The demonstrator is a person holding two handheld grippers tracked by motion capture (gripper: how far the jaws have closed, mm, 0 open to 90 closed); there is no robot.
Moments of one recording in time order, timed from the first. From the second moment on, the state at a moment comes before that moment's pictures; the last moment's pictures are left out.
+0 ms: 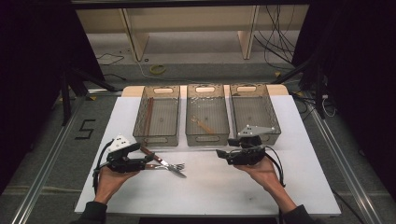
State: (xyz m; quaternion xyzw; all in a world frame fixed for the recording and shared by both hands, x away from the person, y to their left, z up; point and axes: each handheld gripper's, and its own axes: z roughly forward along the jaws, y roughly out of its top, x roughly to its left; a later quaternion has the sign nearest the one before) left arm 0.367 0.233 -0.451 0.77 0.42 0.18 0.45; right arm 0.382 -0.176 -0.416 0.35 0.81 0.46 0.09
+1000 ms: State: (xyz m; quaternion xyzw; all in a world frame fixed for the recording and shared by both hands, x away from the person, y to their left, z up) left arm 0.399 0.225 -0.452 0.82 0.43 0.13 0.36; right arm 0.346 -0.213 -0.436 0.37 0.78 0.50 0.10
